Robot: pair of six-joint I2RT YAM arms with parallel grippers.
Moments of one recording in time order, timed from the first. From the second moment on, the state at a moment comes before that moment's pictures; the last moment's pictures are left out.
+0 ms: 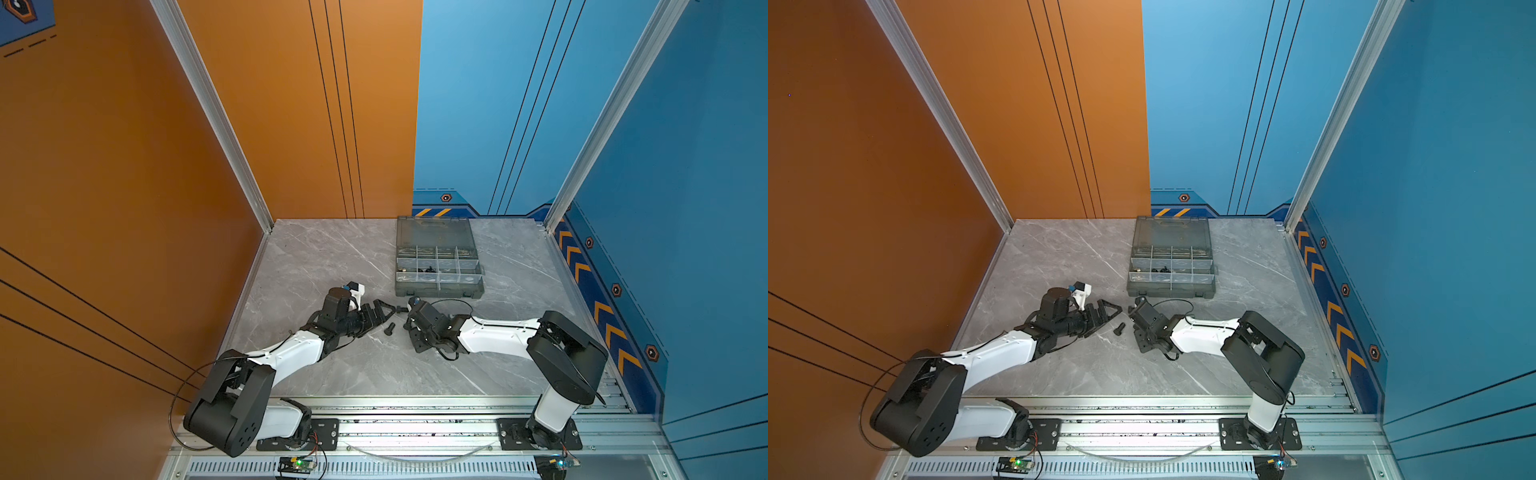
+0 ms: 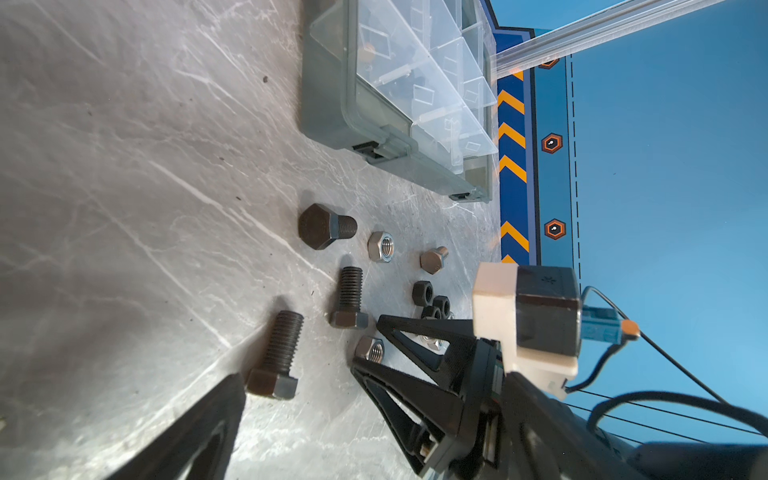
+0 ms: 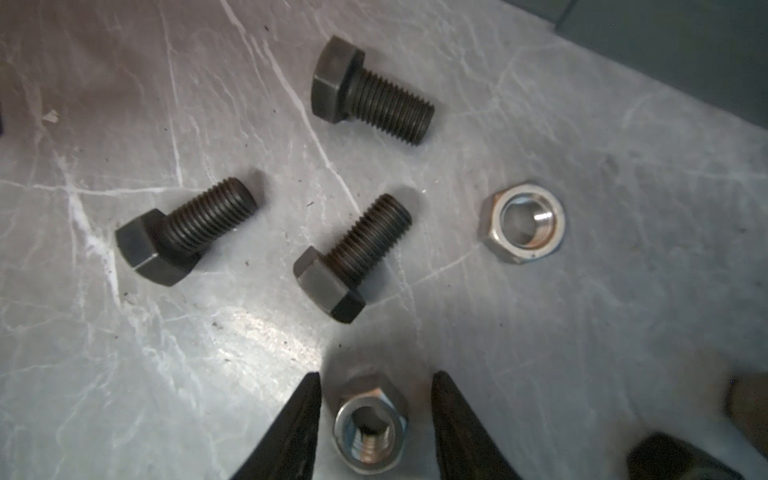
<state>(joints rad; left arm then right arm) -0.40 1.34 0.50 0.22 0.50 -0.91 0.91 1.74 0.91 -0.22 0.14 0.43</state>
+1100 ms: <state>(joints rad) -0.40 1.34 0.51 0.18 0.50 -0.88 0.87 1.61 0.90 -0.25 0.11 0.36</state>
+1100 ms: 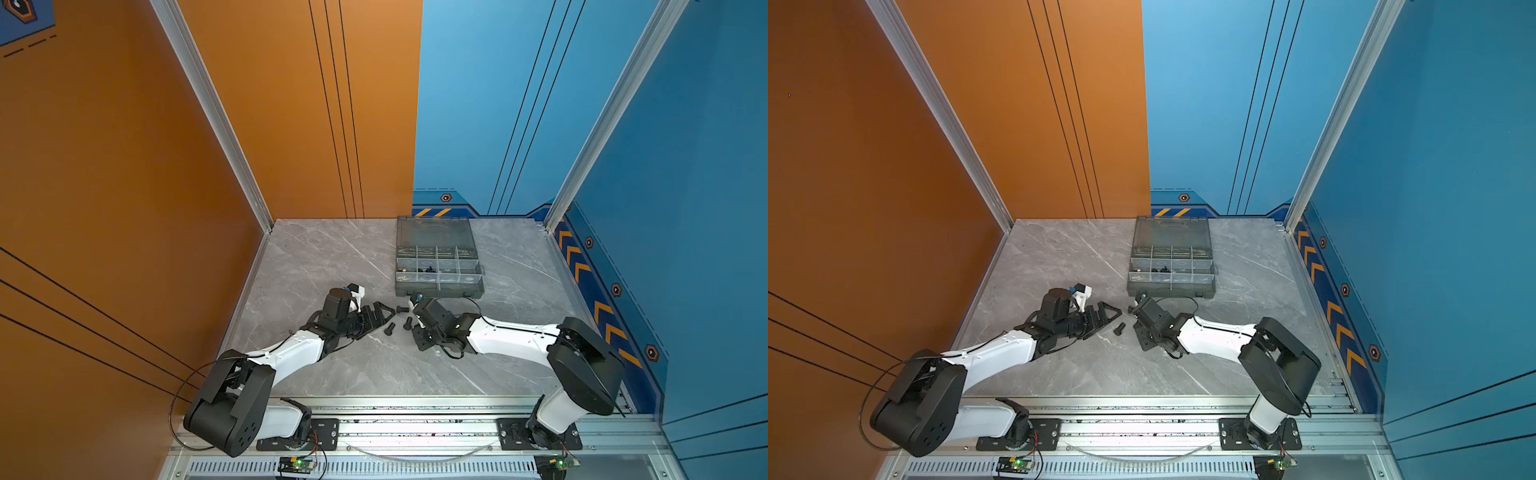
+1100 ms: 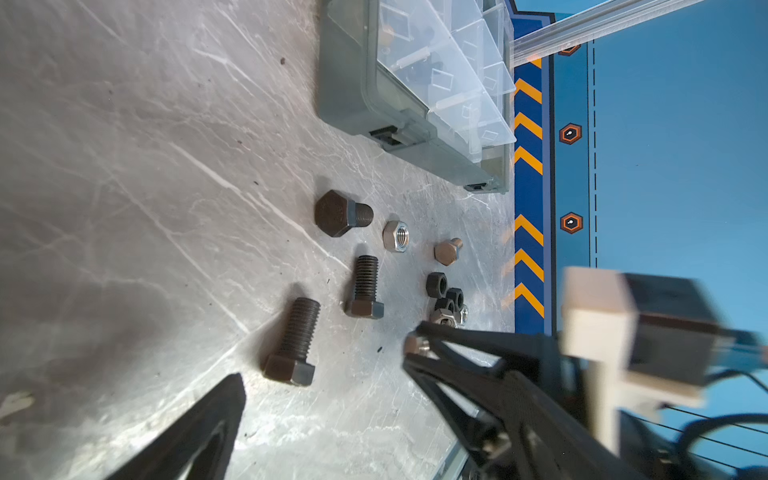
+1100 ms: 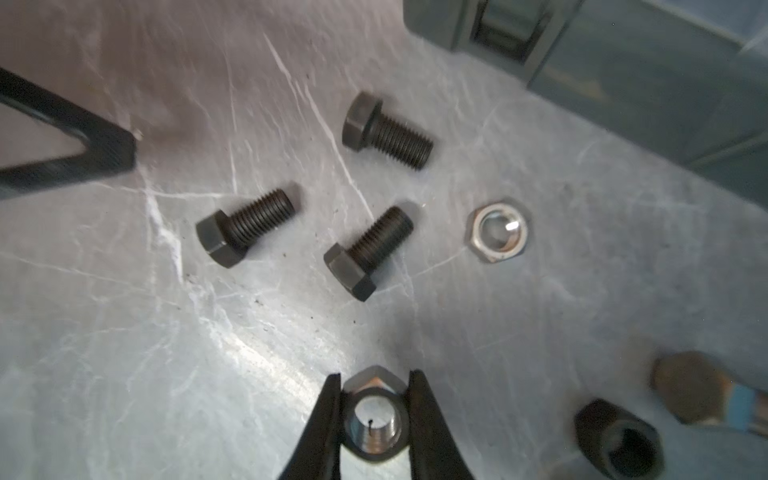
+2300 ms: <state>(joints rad) -0.39 1.32 0.51 0.18 0.48 -0.88 0.36 1.94 1.43 -0.32 -0.08 0.20</state>
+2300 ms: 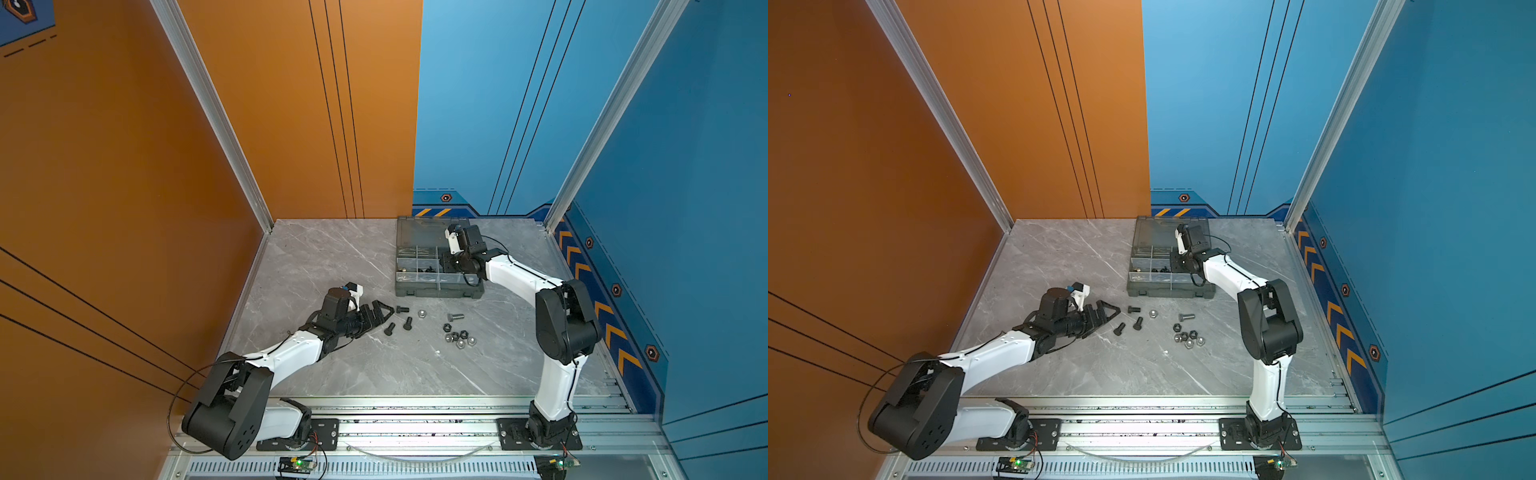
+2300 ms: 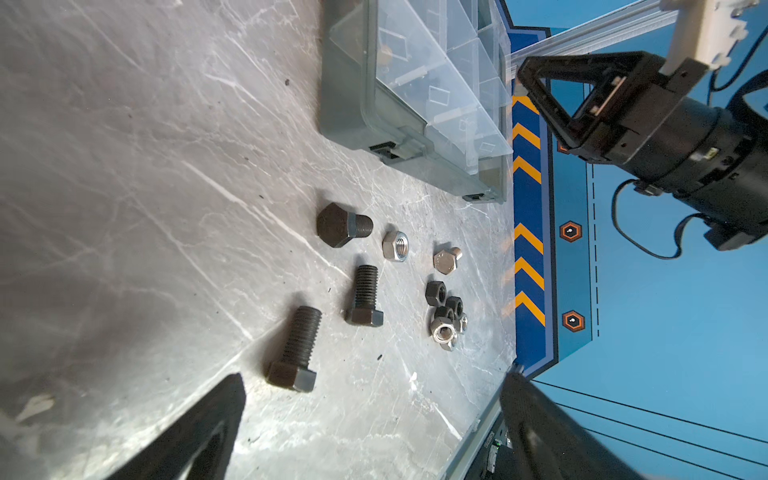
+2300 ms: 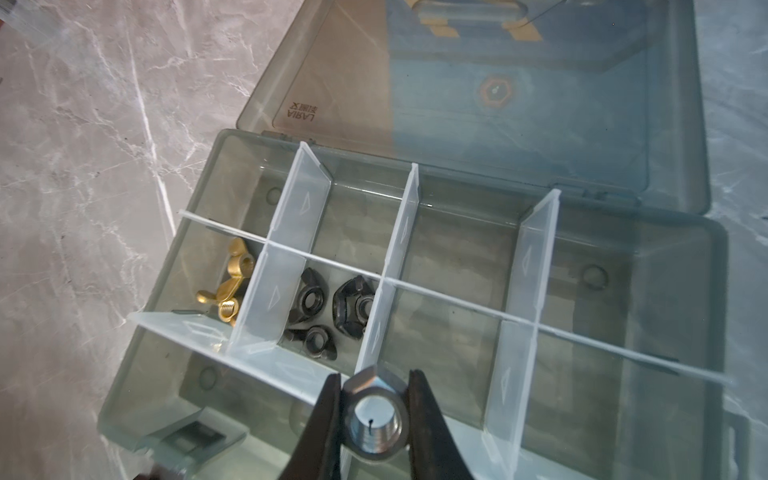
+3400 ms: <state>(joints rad) -0.37 1.30 0.50 0.16 0.48 -0.88 0.35 2.00 1.45 -0.36 -0.06 0.18</state>
